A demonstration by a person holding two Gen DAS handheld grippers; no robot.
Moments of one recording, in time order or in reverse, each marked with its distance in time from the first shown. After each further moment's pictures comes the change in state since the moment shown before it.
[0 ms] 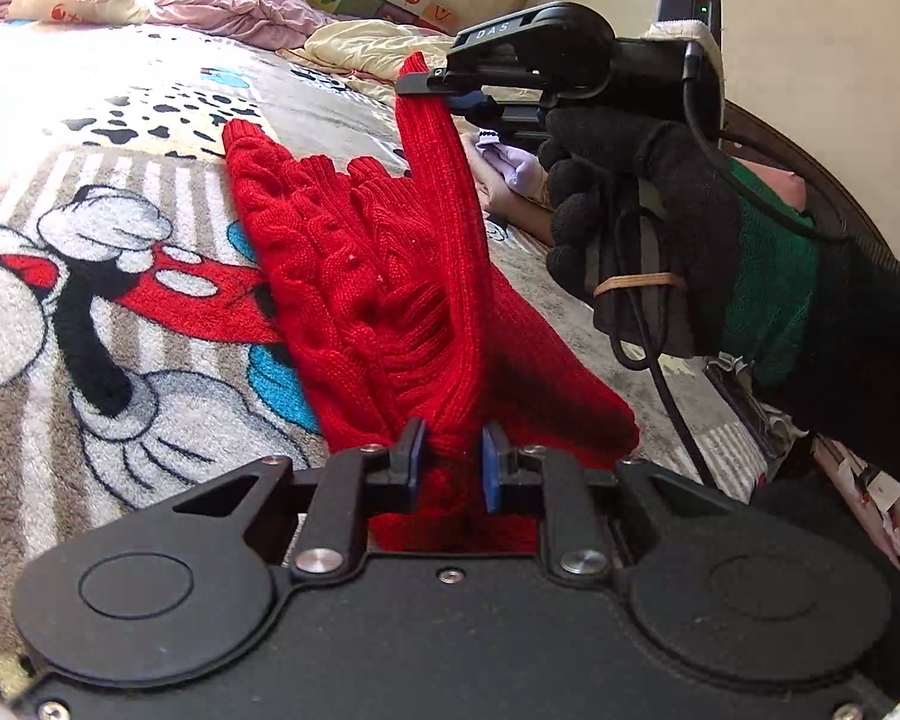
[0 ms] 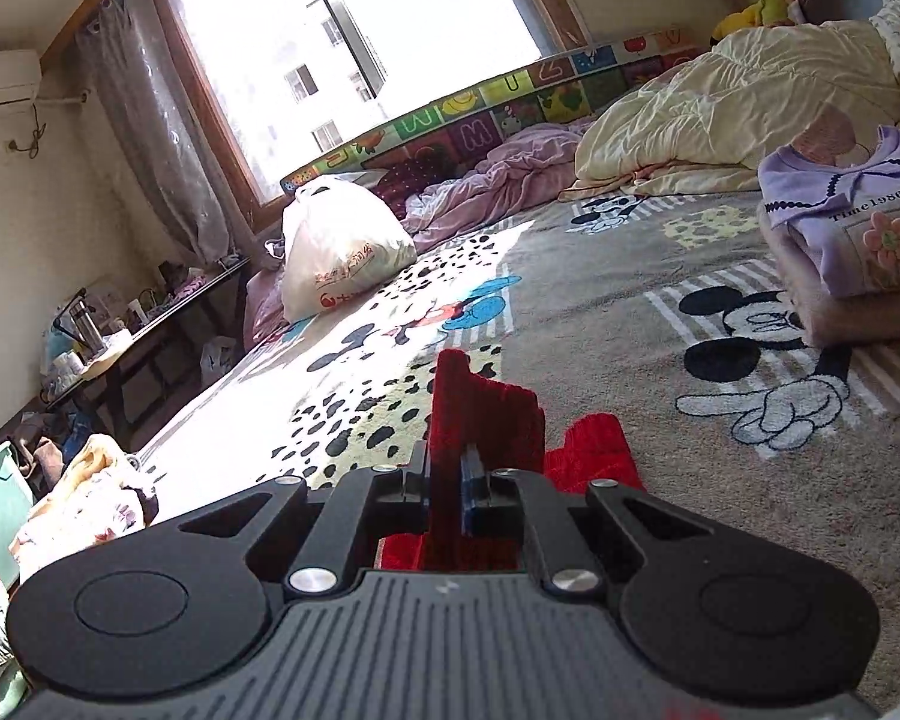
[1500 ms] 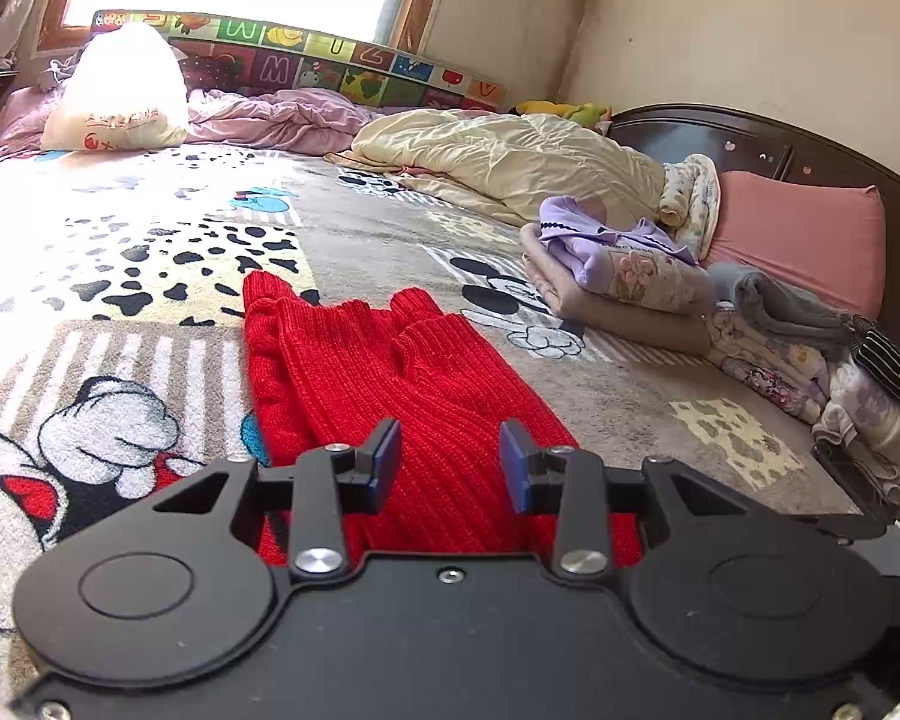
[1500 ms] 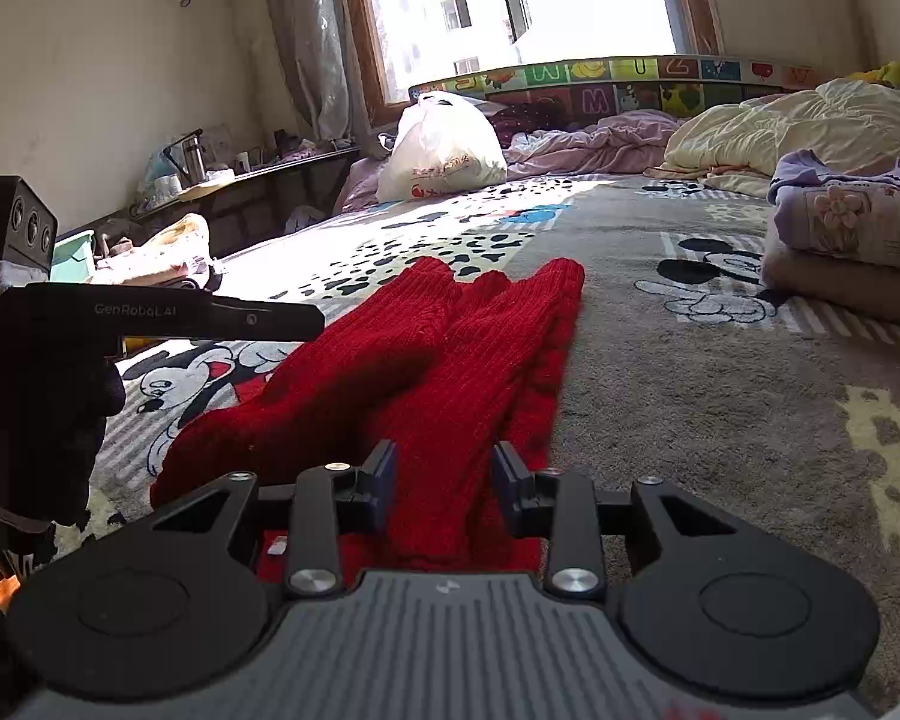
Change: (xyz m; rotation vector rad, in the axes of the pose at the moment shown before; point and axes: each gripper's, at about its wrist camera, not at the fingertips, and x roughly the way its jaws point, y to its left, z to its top) left arm 0.055 -0.034 0.056 0.179 -0.094 0.272; right arm -0.136 -0.080 -0.108 -0.296 0.113 0.152
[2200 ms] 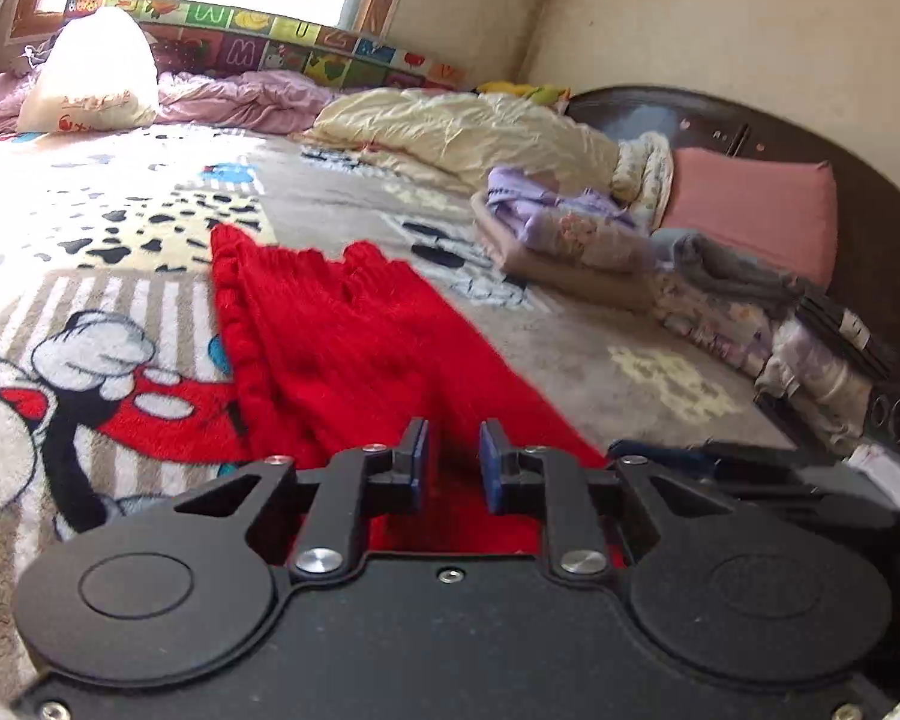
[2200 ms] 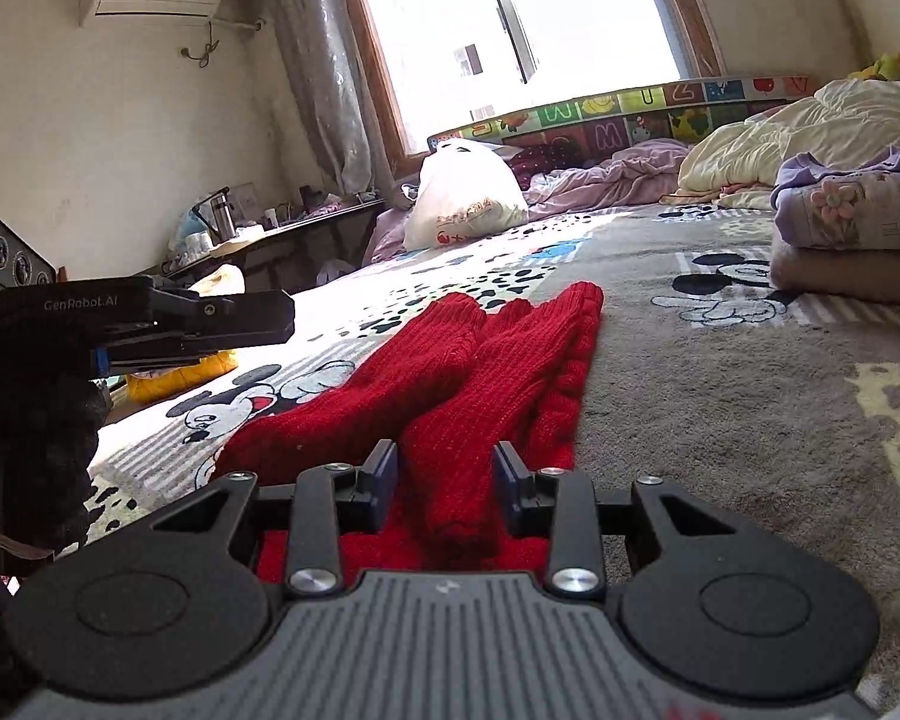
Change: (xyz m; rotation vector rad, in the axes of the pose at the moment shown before) left arm -0.032 -0.017 -0.053 0.061 0.025 -0.016; right arm -0.028 0.000 -0.018 0.033 -0.107 0.067
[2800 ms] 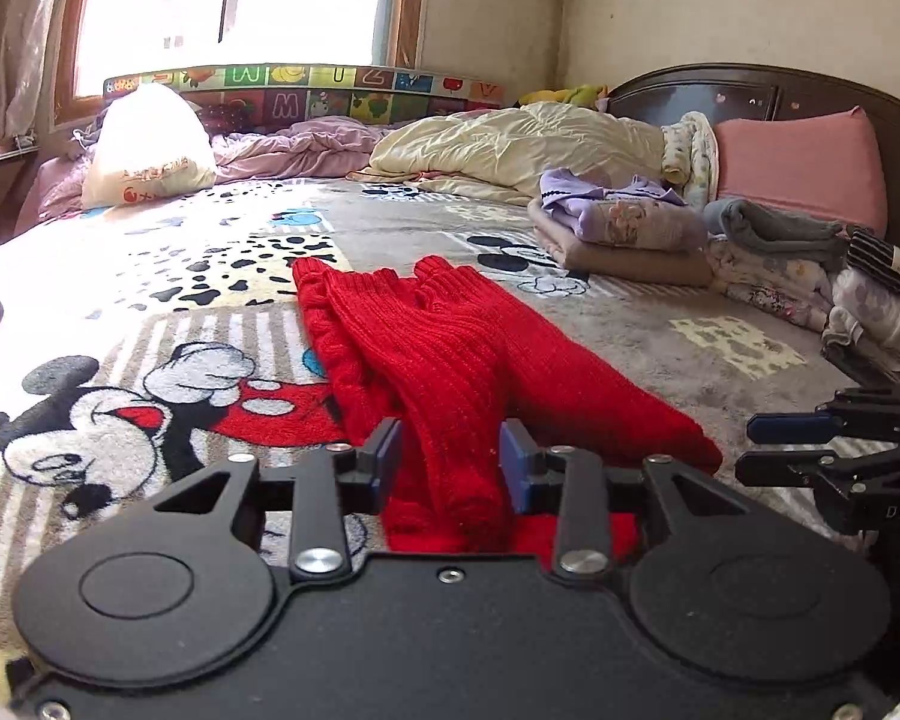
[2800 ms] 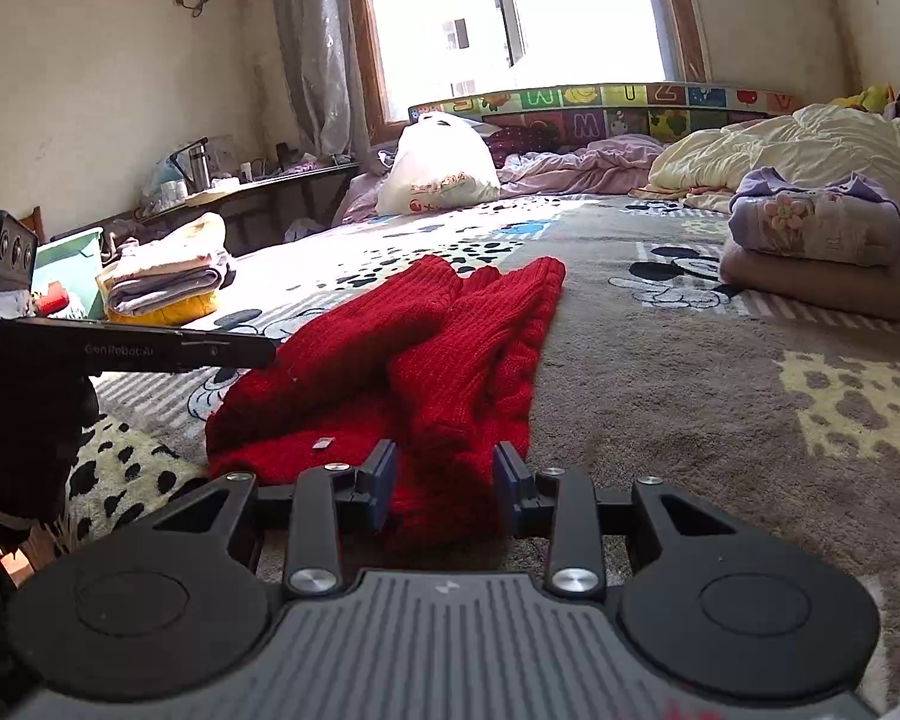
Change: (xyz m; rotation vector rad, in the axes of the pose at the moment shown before) left arm -0.056 -0.015 -0.014 0.142 -0.118 0.158; right arm -0.043 0.024 -0.014 -0.150 0.066 -0.118
